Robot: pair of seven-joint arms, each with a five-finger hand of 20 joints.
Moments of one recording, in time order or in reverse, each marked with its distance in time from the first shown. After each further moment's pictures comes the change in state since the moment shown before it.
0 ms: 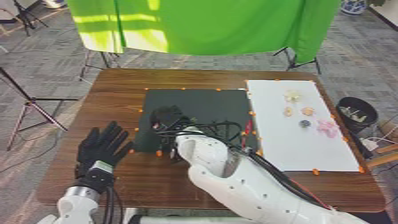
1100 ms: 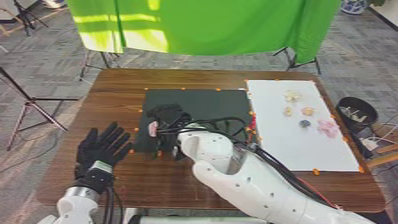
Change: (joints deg) left arm 0.1 -0.2 -0.1 0.0 -0.7 0.3 0.2; right arm 0.0 1.7 1.8 -2.8 -1.6 -5.1 -3.8
